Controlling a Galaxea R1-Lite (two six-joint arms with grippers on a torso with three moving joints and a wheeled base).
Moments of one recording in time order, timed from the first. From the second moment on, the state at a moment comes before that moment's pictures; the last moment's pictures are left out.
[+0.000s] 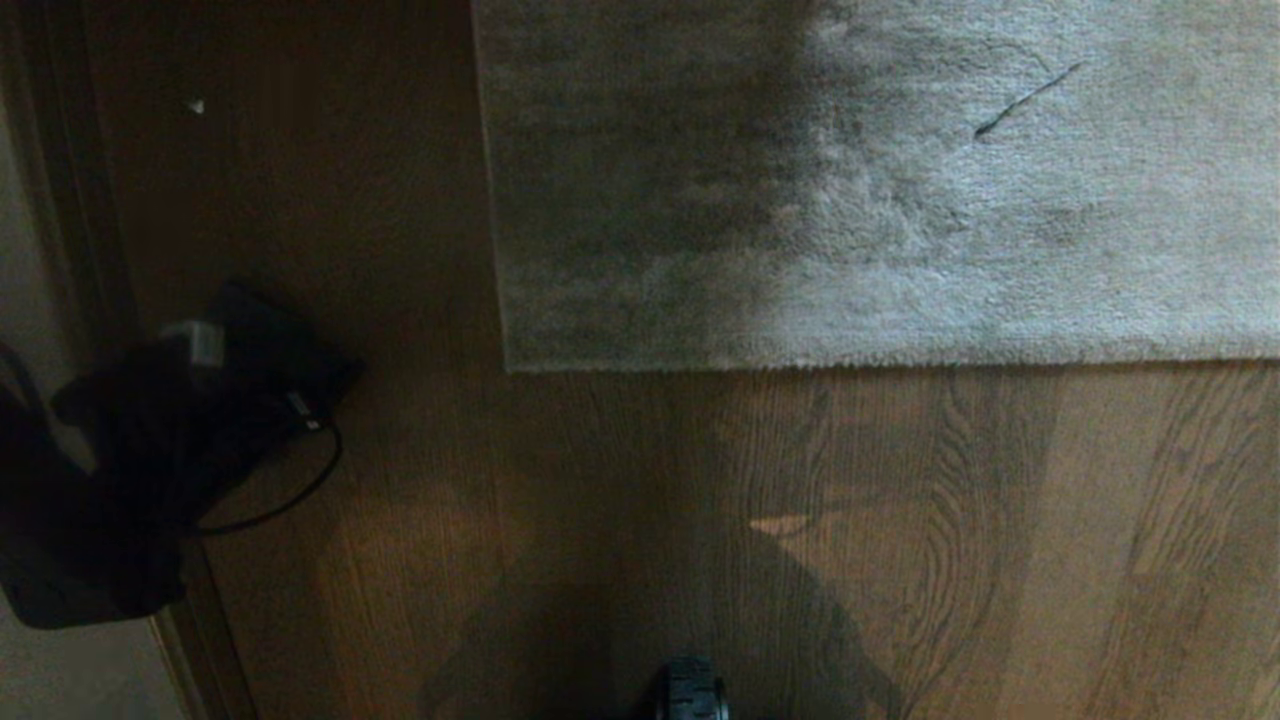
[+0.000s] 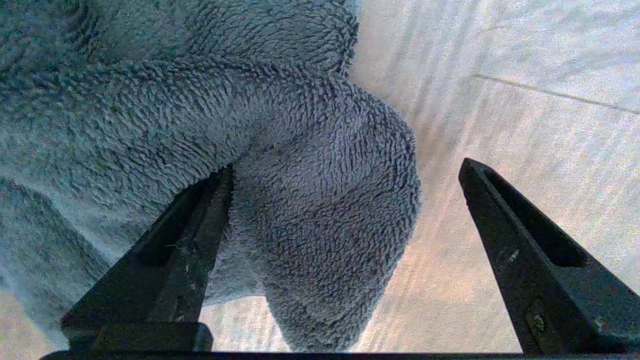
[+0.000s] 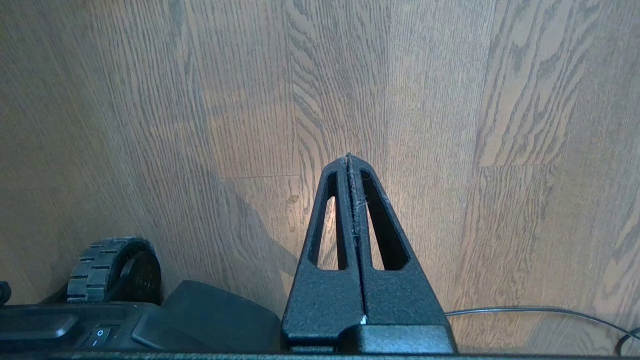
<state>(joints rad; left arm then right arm) 0.21 2.06 -0.61 -1.39 -0.23 -0.27 0.00 0.00 0.00 0.00 -0.02 0.03</state>
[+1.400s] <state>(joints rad) 0.17 2.00 -0.50 -1.49 -0.23 -0.27 0.00 0.00 0.00 0.00 -0.02 0.03</state>
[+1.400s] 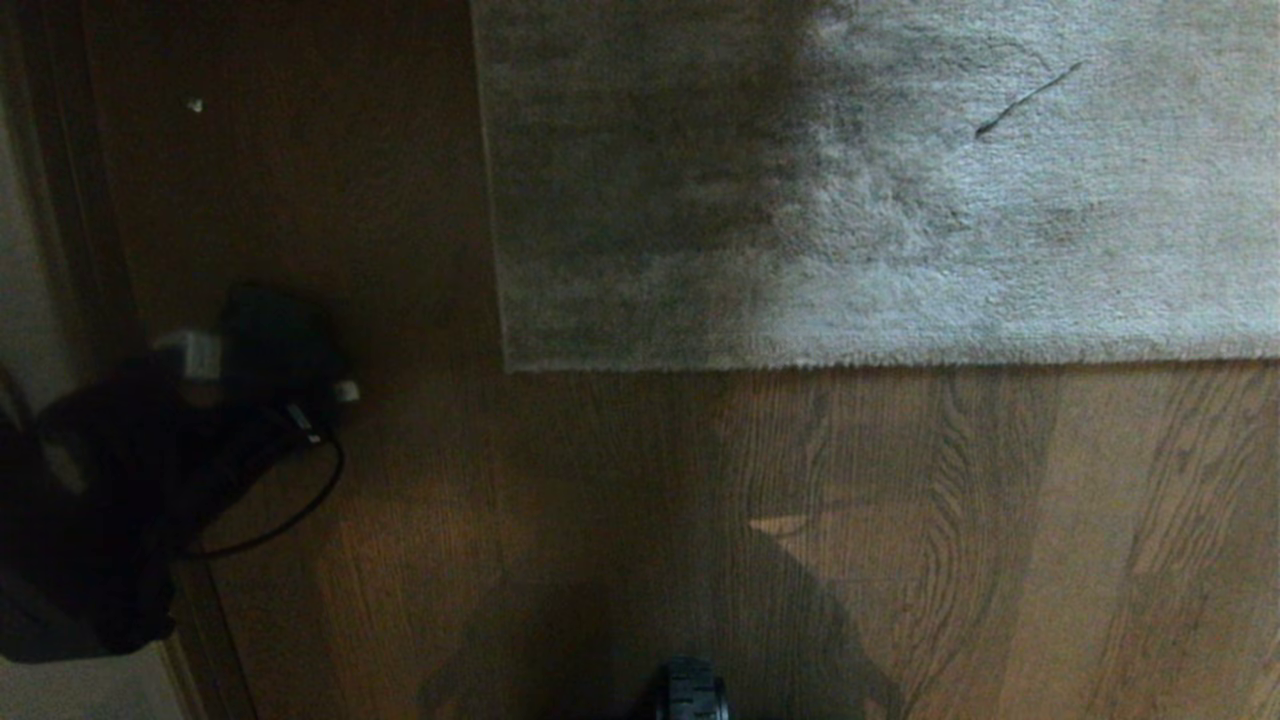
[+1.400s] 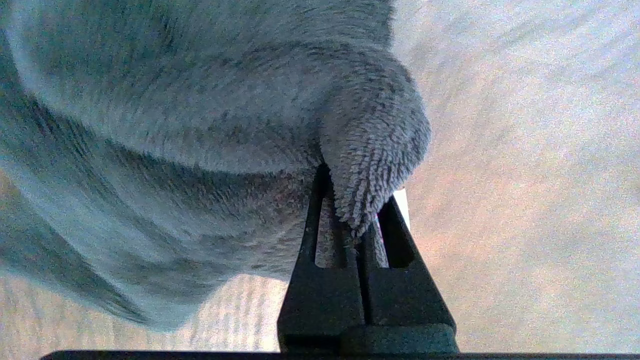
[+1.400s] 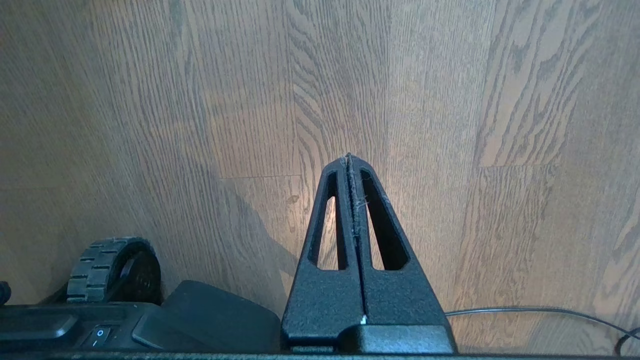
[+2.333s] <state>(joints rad) 0.21 1.74 -0.41 -1.48 -0.23 -0.22 0.00 0.00 0.00 0.00 -0.02 0.03</state>
